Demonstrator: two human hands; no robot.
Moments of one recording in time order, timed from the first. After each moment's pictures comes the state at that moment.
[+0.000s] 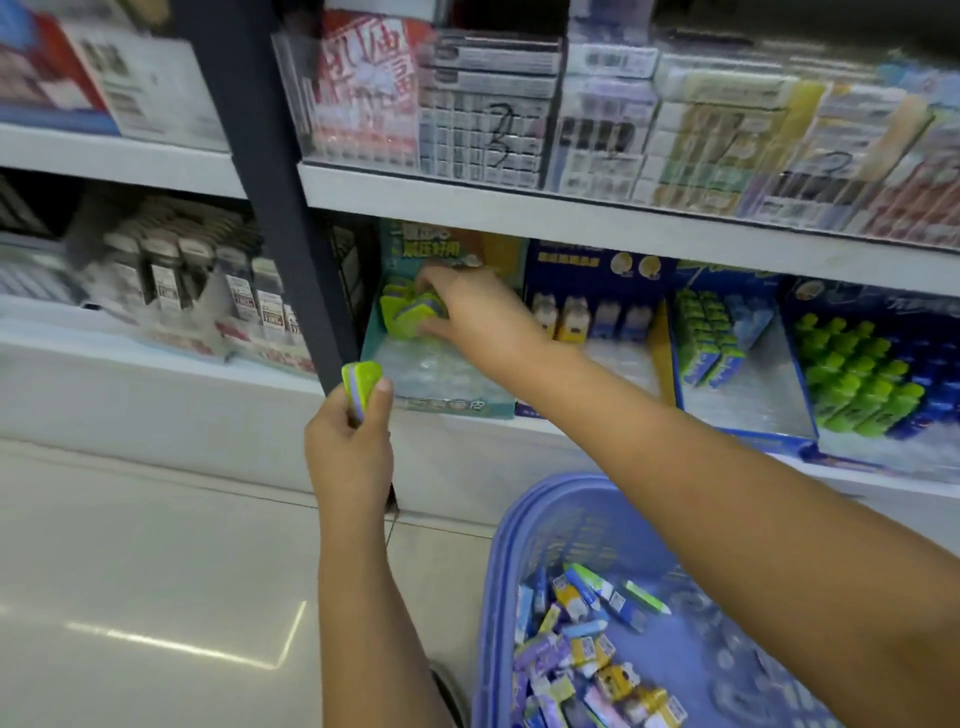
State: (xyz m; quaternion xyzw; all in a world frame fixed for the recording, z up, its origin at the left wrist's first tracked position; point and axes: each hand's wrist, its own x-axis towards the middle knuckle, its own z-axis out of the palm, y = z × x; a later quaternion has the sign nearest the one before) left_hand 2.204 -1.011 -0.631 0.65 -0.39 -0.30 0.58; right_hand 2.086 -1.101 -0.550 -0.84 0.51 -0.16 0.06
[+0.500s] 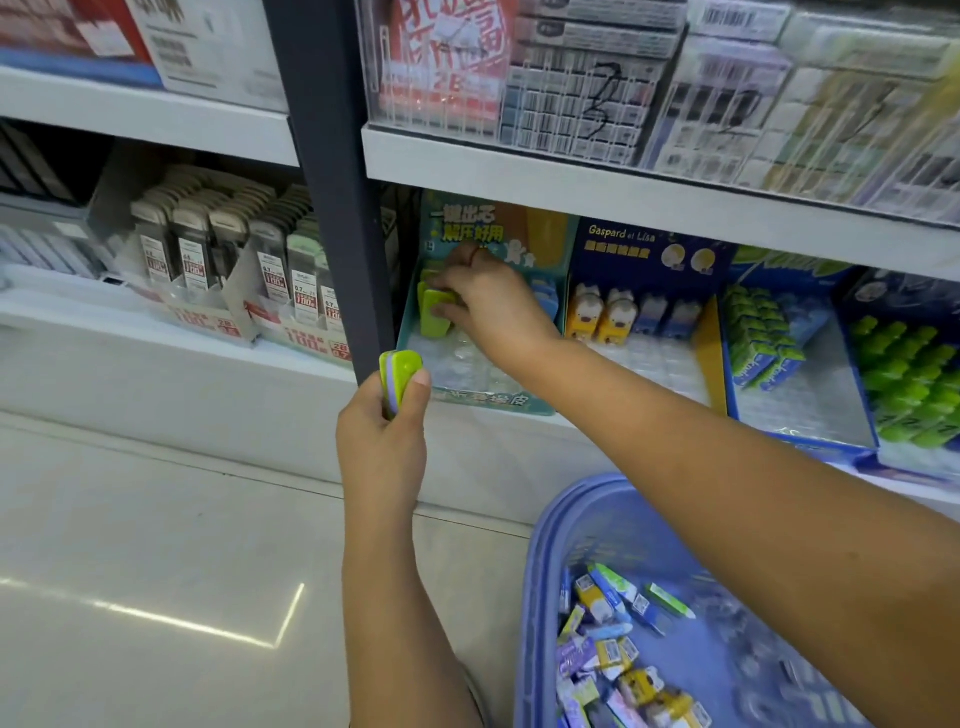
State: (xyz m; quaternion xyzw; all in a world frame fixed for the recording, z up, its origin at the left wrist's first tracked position) left_hand 2.212 -1.008 -0.626 0.62 -0.40 -0.36 0.57; right_hand 2.109 -1.126 -0.583 -0.85 0.49 -0.19 0.05
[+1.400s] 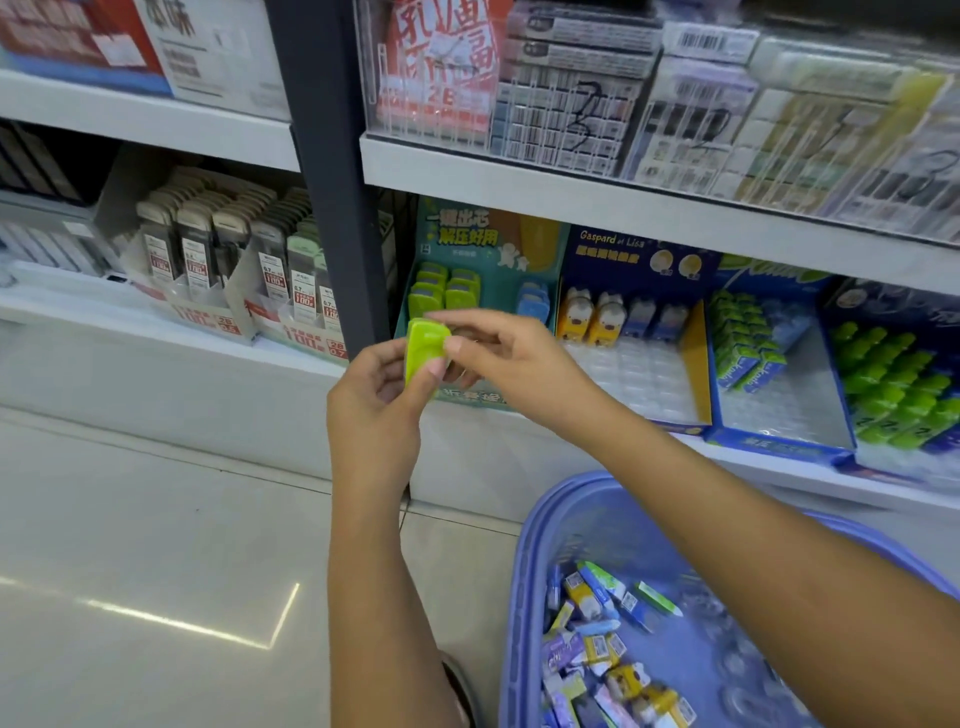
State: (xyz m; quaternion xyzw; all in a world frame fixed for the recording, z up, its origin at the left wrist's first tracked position) left_hand 2.211 -1.009 -0.606 0.55 -0.41 -0.39 0.61; right_hand 2.080 -1.057 -0.580 -0.71 0.39 -0.36 0.46
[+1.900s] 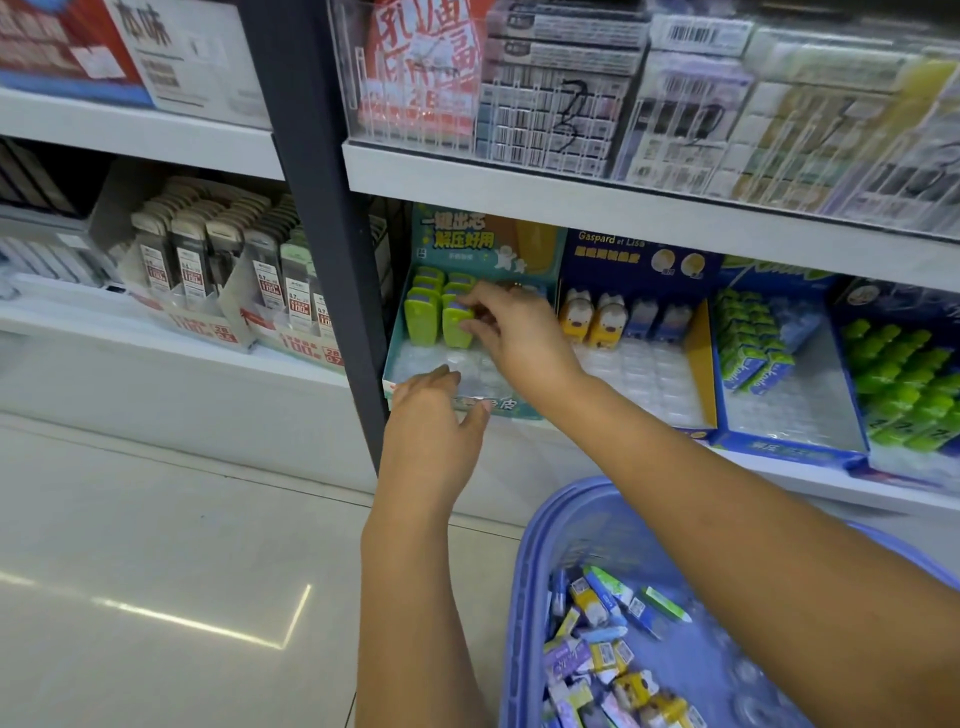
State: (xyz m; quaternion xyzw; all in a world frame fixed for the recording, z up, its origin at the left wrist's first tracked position) left_hand 2.185 -1.023 -0.621 0.67 -0.65 -0.21 0.30; right_hand 2.077 -1.105 -0.599 -0.80 0.51 -0.29 0.12
